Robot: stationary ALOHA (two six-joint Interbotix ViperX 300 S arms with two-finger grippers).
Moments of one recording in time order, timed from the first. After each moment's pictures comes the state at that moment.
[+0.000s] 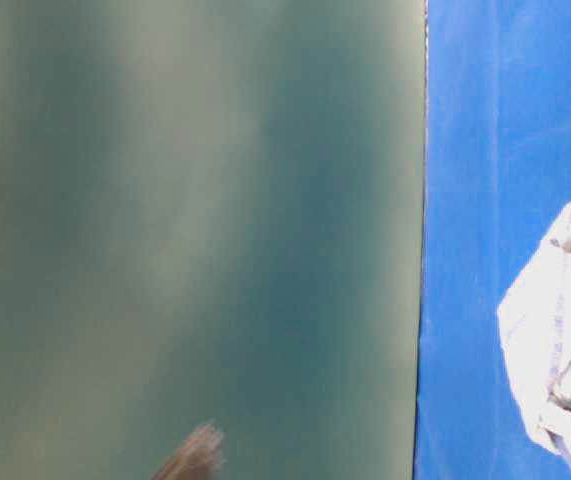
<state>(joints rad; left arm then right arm) 0.00 -0.50 0.99 -0.02 -0.33 0.02 0.00 -0.96 1.15 0.00 -0.21 0.00</state>
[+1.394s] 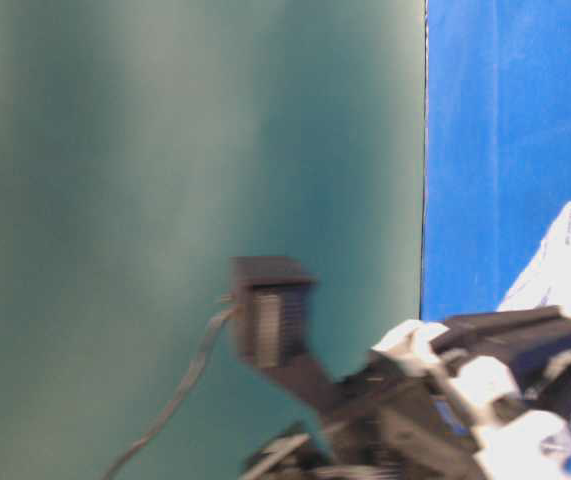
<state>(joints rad) -0.01 0.14 0.62 -0.02 0.06 0.18 -0.01 -0.89 1.15 0.00 -0.18 0.00</state>
